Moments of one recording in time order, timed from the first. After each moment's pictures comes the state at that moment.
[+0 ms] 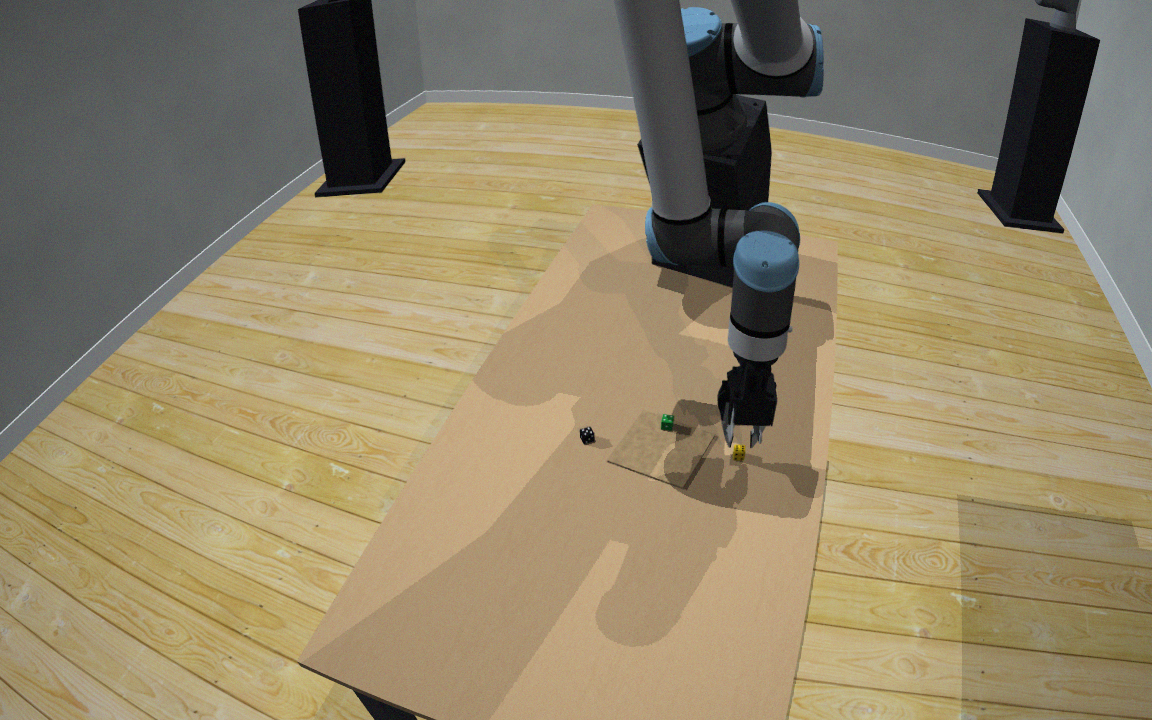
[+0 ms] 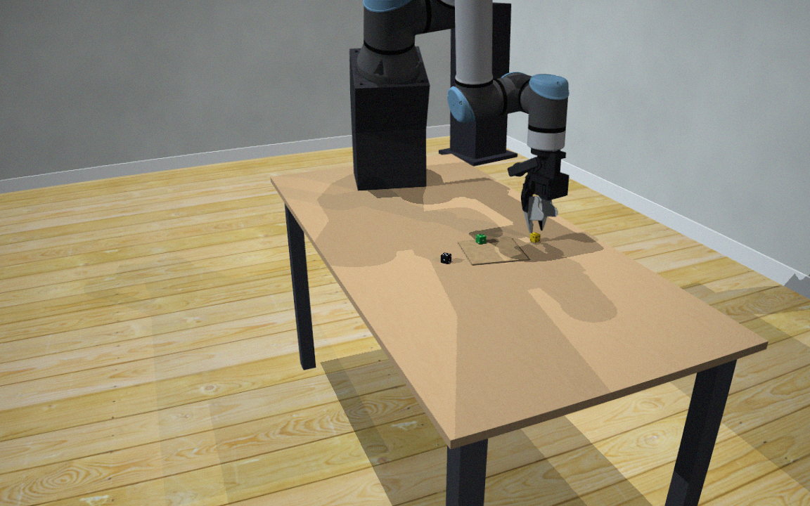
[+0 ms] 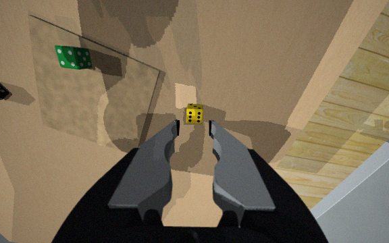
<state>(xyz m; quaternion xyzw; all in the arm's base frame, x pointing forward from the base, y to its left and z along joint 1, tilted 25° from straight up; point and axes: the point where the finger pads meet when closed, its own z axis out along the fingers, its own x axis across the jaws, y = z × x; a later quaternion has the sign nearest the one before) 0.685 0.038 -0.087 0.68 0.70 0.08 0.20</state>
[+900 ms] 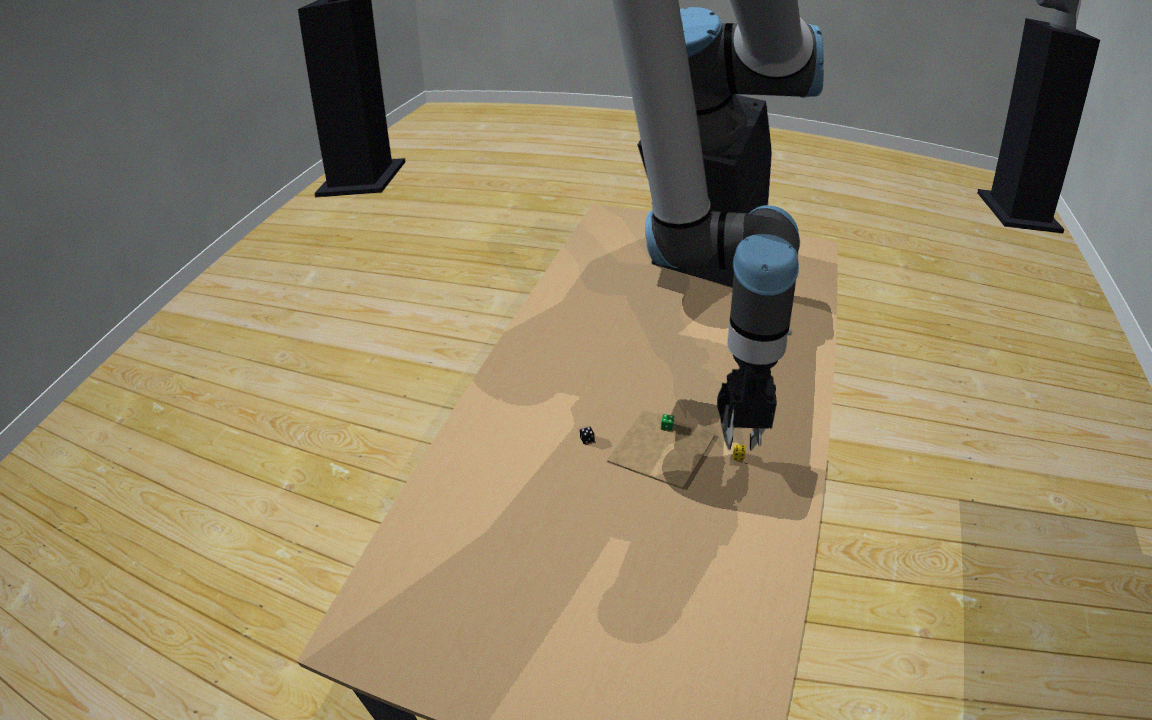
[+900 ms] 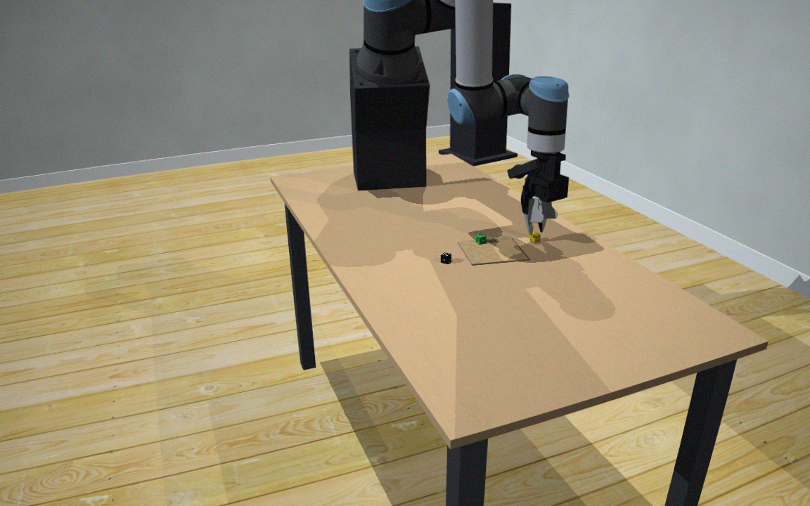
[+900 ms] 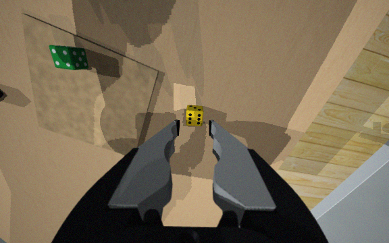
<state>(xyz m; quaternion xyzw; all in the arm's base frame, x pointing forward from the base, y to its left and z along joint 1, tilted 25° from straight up) 0.687 0.037 -0.092 0.68 0.70 0.08 0.20</state>
